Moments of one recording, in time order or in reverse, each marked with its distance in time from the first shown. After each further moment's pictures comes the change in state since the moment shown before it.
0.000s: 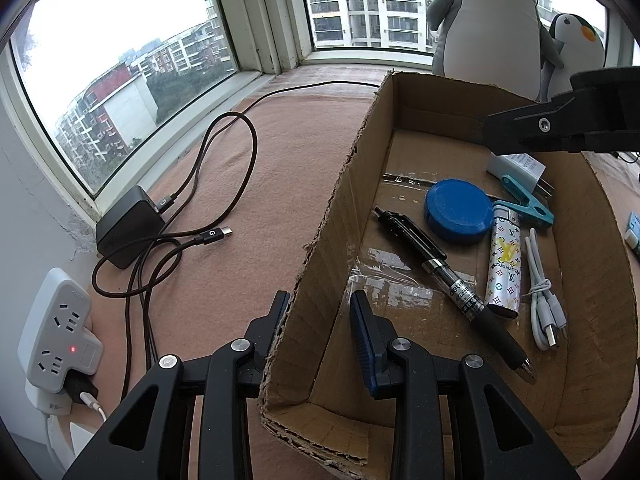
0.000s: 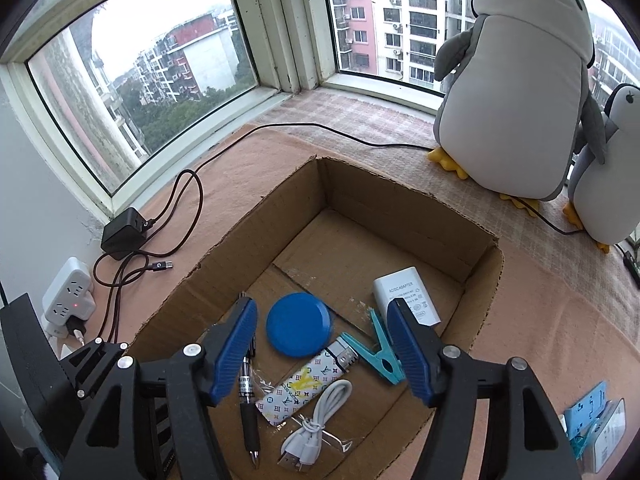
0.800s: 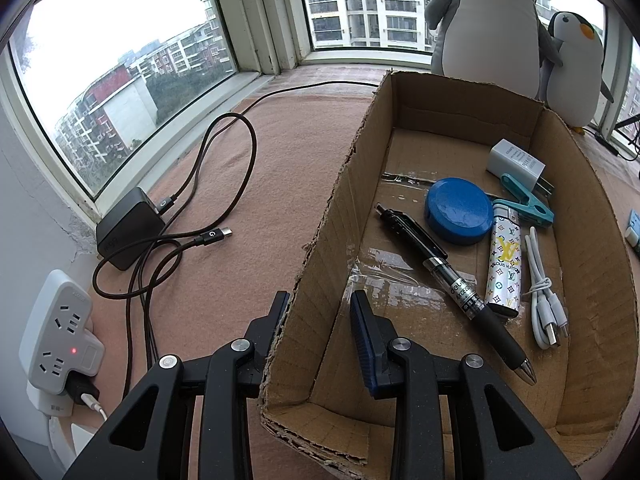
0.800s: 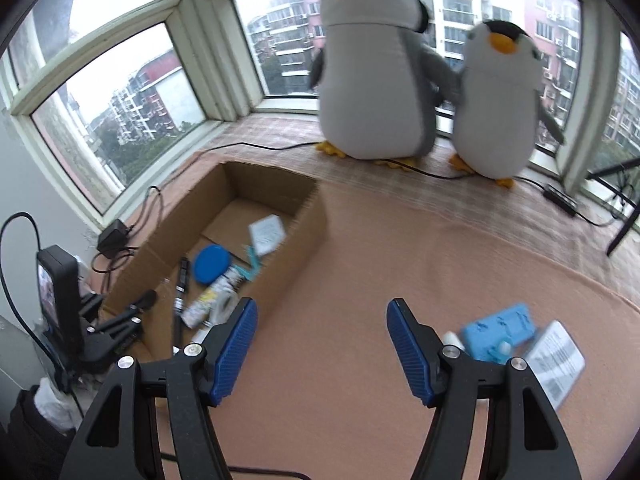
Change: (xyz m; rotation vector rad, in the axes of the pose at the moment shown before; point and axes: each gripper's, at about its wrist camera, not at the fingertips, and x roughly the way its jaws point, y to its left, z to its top) left arm 0.000 0.000 0.000 0.000 0.000 0.001; right arm -0.092 -0.107 -0.076 0.141 -0.076 -0.054
